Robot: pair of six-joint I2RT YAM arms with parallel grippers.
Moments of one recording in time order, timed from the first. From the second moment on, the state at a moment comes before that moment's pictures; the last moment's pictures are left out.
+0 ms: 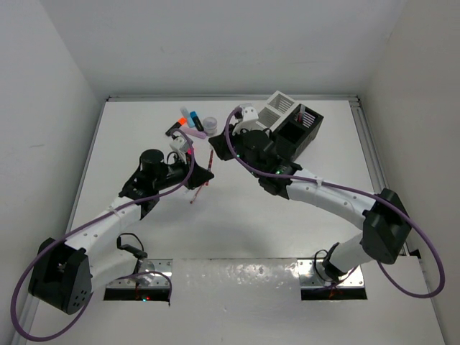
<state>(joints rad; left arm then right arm) -0.38 1.06 0.57 0.18 0.58 -0.33 0.86 1.49 1.08 0.29 0.23 0.42</state>
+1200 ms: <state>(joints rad) -0.38 1.06 0.57 0.18 0.57 -0.33 0.87 1.50 1.12 0.29 0.28 0.36</state>
